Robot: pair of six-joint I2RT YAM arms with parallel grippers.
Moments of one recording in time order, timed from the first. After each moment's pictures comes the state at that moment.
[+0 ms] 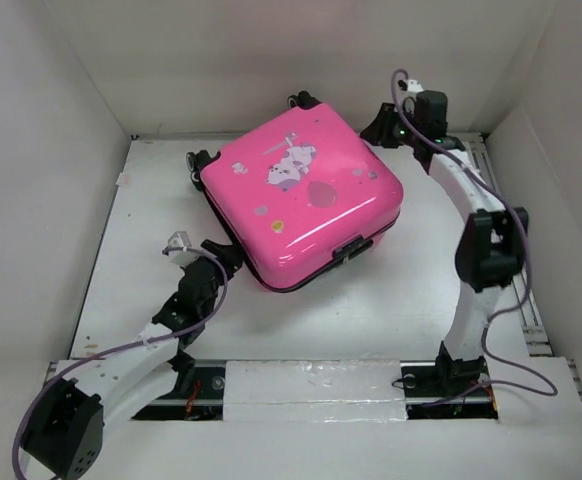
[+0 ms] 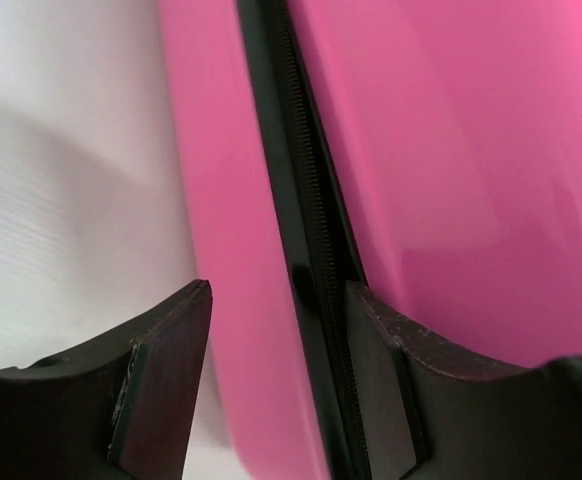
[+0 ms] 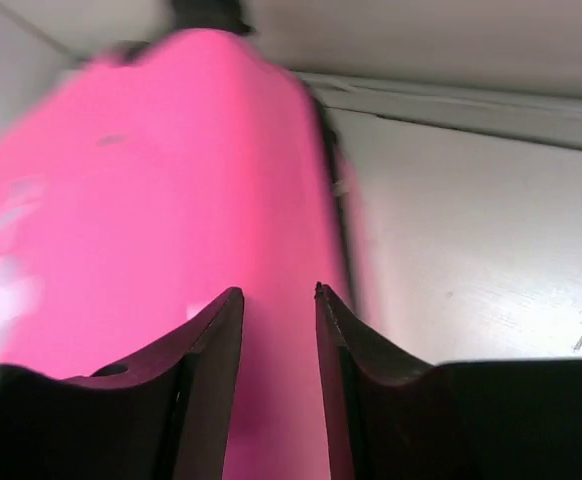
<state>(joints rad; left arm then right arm) -0.52 0.80 0.20 0.29 -0.44 -0.99 0.14 2.05 1.83 -0.17 -0.44 0.28</state>
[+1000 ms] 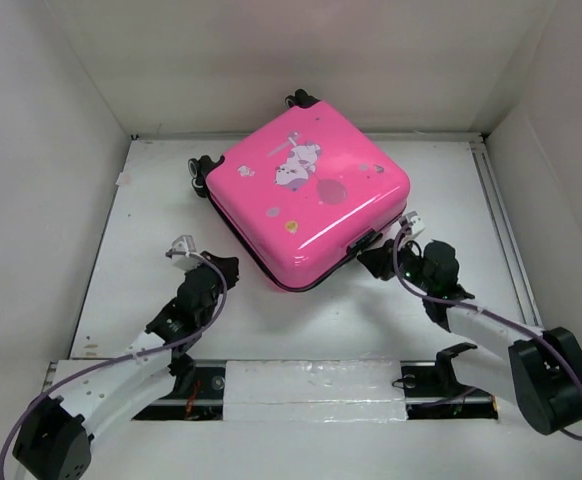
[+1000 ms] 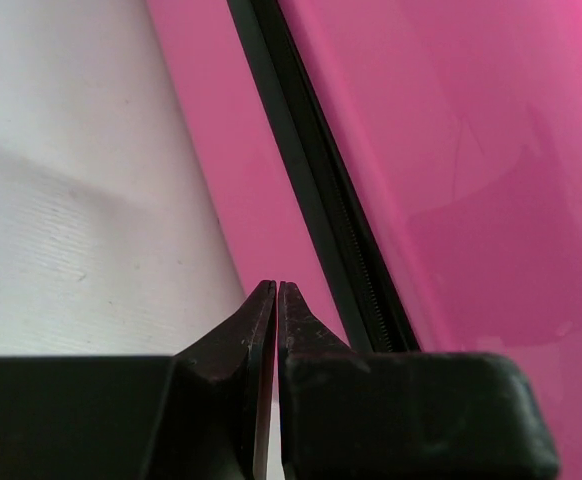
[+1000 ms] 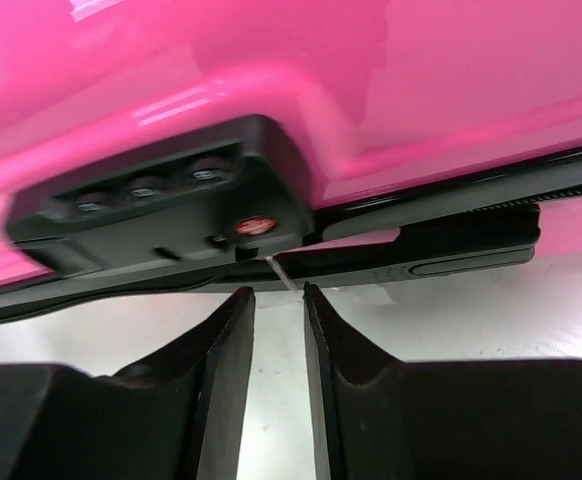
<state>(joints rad) -0.61 0.64 0.22 0.09 -0.47 -0.93 0.32 1.07 0.26 0.62 -0.45 0.34</state>
